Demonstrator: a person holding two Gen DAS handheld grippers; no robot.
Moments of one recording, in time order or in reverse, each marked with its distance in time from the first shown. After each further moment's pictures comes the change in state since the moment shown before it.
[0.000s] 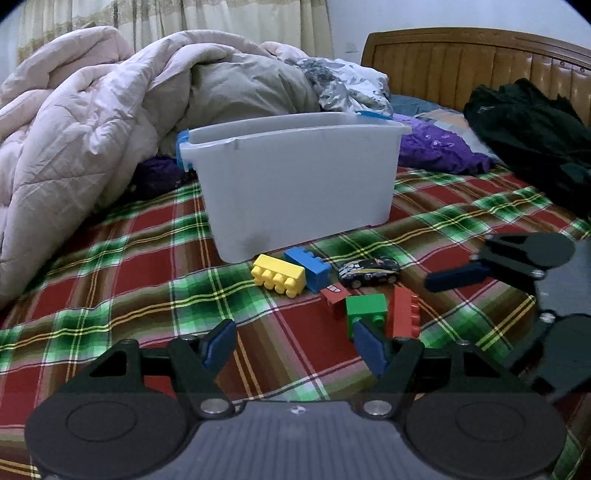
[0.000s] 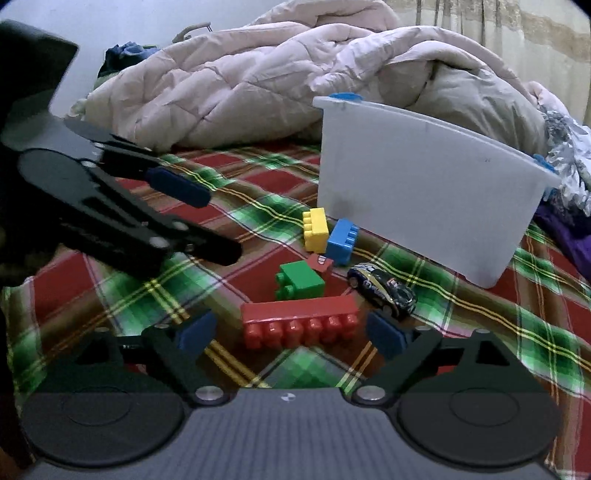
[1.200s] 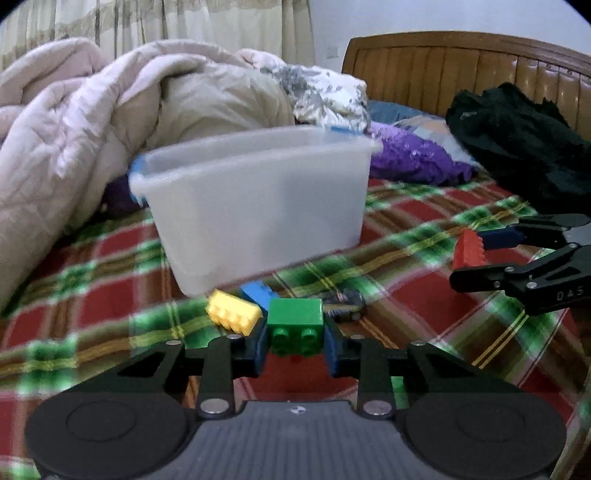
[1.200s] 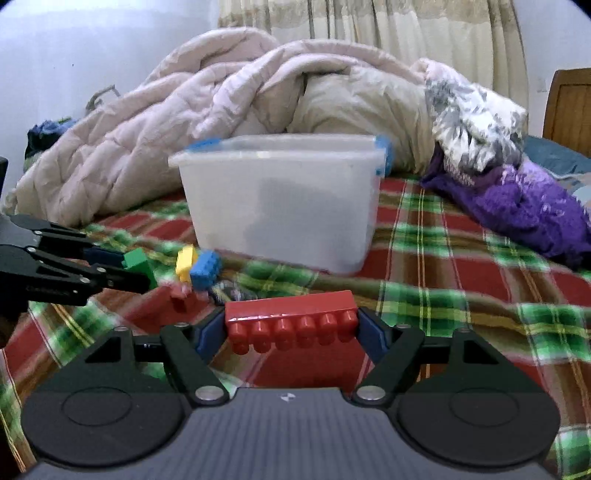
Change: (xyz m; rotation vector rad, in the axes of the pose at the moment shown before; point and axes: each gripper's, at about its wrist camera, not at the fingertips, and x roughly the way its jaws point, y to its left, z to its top) left arm 0.003 -0.020 0.041 0.023 -0.022 -0.046; right arm -0.072 -0.086 -0.014 0.255 -0.120 -0.149
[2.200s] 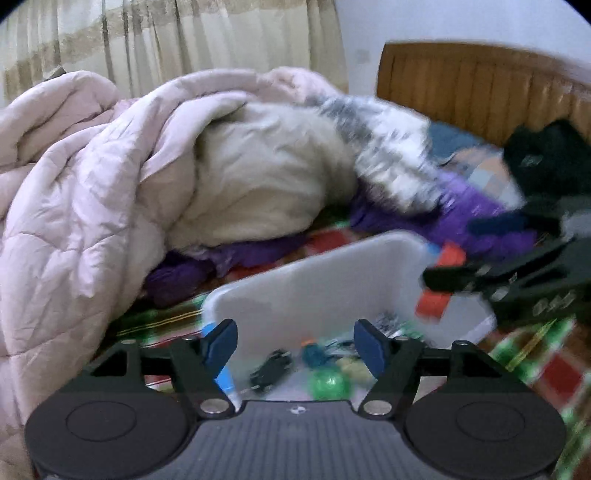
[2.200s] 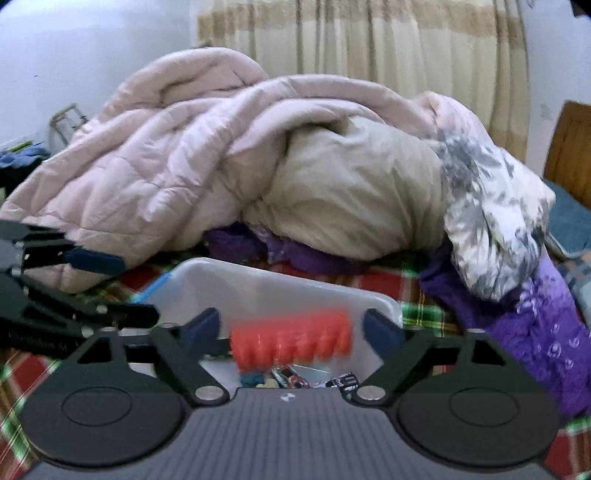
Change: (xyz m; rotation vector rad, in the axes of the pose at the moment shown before) left arm 0.068 0.073 0.169 0.031 0.067 0.109; right arm 0.105 -0.011 0.187 -0.010 0.052 -0.082
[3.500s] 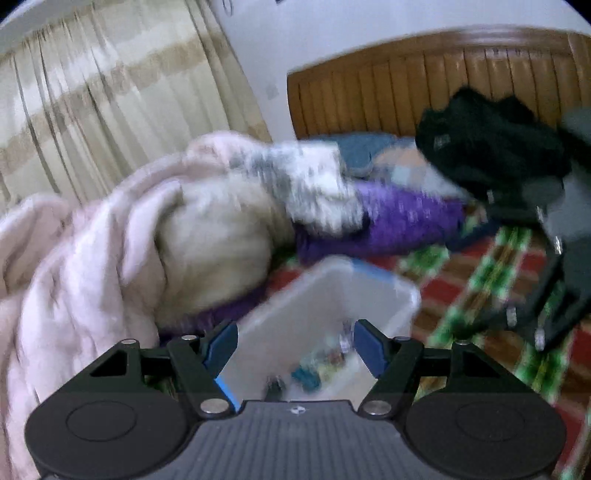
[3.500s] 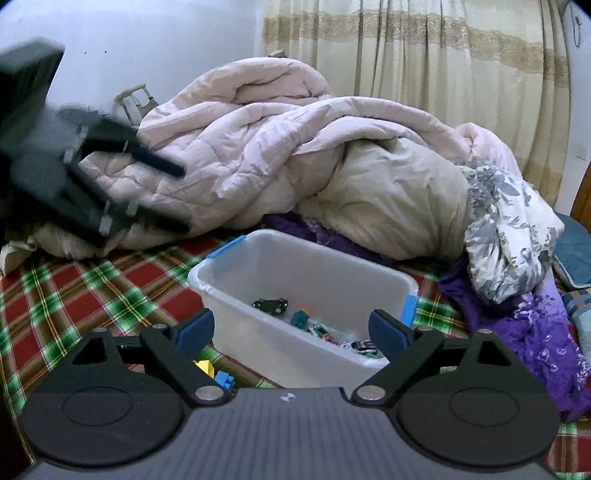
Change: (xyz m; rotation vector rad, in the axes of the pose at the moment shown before) left arm -0.119 -0.025 0.036 0.309 -0.203 -0.121; right arm -0.105 0.024 -0.025 -0.160 -0.029 0.102
